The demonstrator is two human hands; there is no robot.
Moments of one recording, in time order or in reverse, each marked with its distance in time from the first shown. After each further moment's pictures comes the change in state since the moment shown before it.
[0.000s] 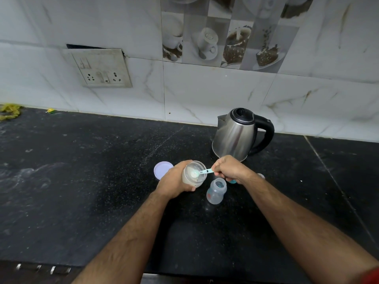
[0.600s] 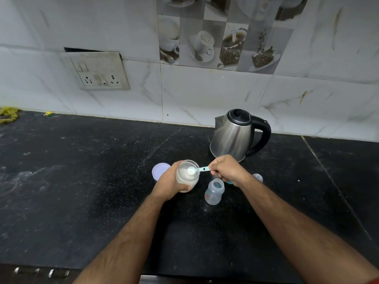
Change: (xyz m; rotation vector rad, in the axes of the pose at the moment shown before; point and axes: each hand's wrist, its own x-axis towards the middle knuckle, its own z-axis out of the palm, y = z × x) left_hand -0.002 -0.008 0.000 -0.128 0.047 -0.005; right_hand -0.006 0.001 0.003 0.096 0.085 -0.042
